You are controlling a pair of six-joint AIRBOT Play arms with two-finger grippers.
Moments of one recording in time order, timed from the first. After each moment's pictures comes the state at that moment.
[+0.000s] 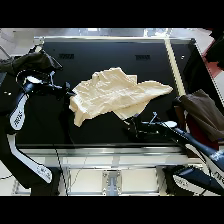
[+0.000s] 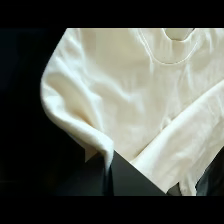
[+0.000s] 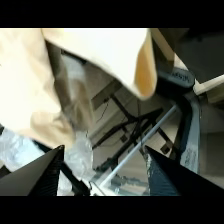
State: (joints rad) left arm 0.19 -1.87 1.44 0.69 -1.16 -1.24; right arm 0.31 -1.21 0.42 -0.03 0.63 1.51
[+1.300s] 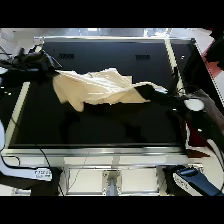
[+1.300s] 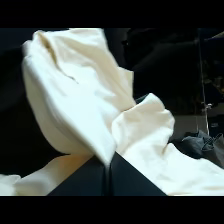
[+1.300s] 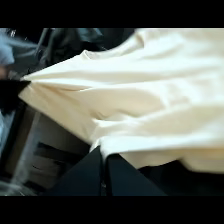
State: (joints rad) left arm 0.37 -1.47 1.44 0.48 -1.23 -1.10; right arm 0.14 -0.89 0.84 -0.38 0.70 1.08
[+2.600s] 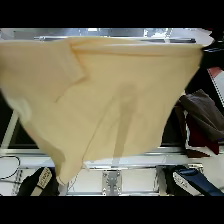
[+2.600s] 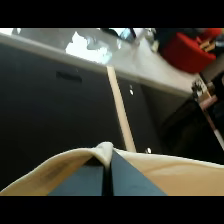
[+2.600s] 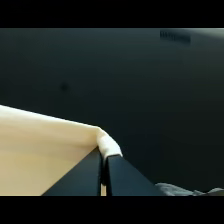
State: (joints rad) left arm 0.51 -0.96 1.44 0.62 -1.21 -1.24; right arm 0.07 -1.06 1.67 -1.56 1.21 1.40
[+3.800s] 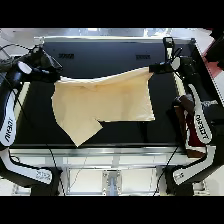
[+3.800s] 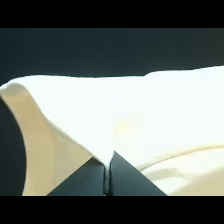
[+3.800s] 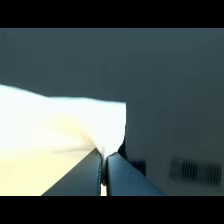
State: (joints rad) left arm 0.11 -1.64 1.50 1.28 -0.87 -1.21; right arm 0.05 -1.70 1.67 -1.47 0.89 1.46
